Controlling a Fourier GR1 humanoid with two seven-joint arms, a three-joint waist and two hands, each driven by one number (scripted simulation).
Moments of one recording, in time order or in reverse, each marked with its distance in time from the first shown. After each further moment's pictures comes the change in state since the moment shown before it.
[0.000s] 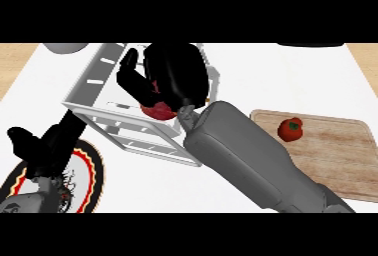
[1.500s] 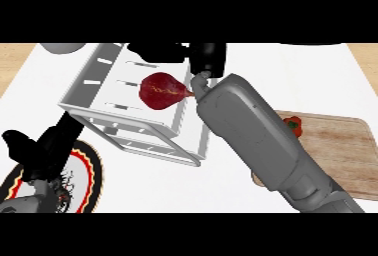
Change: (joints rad) left arm 0.017 -0.007 0.018 -0.022 -0.009 -0.020 0.005; right arm -0.082 -0.014 -0.188 0.139 -0.486 -0.552 -0.259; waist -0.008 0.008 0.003
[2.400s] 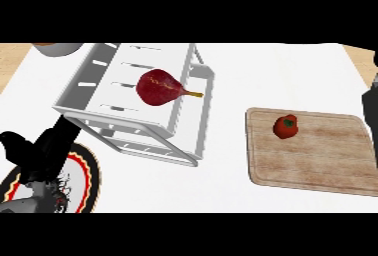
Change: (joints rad) left arm 0.011 -0.006 0.021 0.003 -0.001 -0.004 -0.001; right arm 0.371 -0.413 -0.381 -0.436 -0.204 0.218 -0.025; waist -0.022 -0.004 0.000
